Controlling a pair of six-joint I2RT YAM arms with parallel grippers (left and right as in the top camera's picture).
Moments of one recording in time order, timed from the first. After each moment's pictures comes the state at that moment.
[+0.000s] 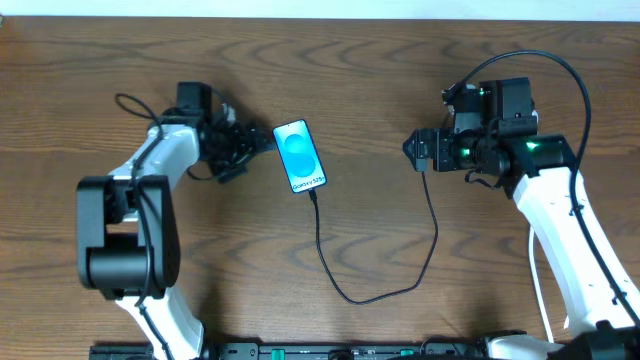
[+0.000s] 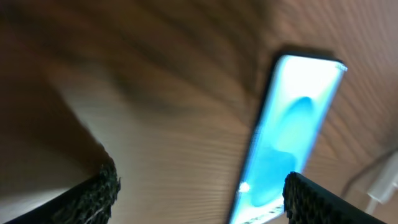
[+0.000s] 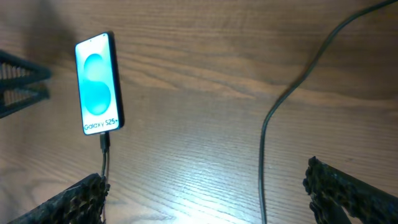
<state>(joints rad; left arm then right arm) 0.01 1.93 1.19 -0.55 0.50 -0.54 0.14 1.44 1.20 -0.76 -0.28 0.11</state>
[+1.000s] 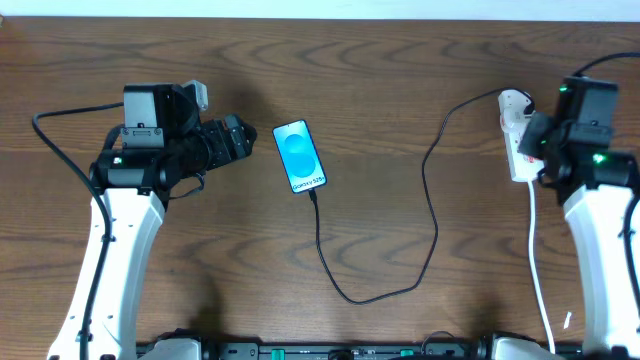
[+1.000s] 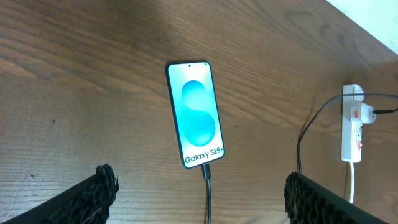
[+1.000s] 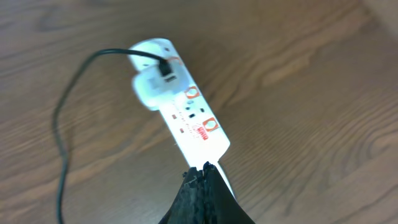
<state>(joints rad) -0.01 1.35 1.15 -0.74 0.41 -0.38 -0.16 1.40 1.20 -0.69 0.25 0.21</state>
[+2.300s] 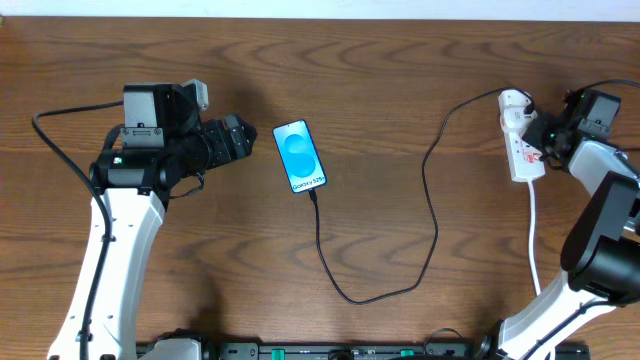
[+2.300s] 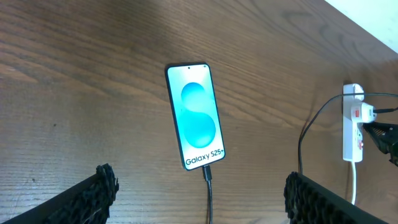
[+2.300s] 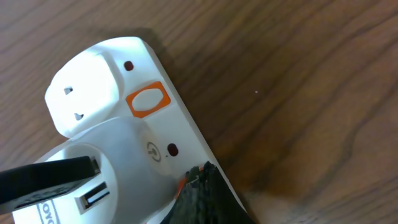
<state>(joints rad) -0.01 1.35 1.15 -0.73 0.41 -0.37 -0.39 2.00 1.20 -0.14 -0.16 0.22</state>
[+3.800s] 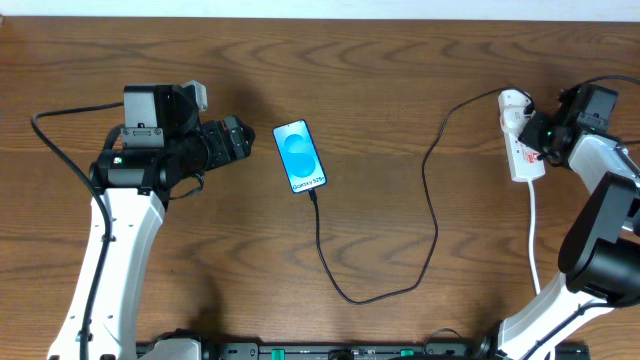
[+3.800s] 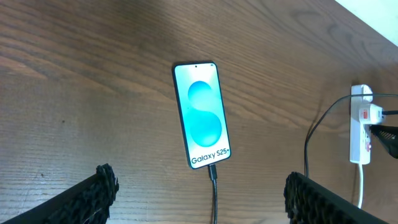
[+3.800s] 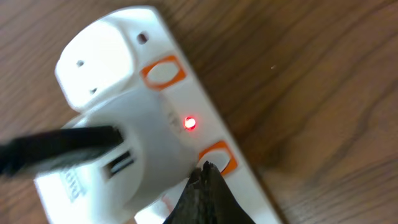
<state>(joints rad) -0.01 1.35 1.15 -0.75 0.39 -0.37 -0.37 1.98 1.24 -0.28 -0.19 0.20</state>
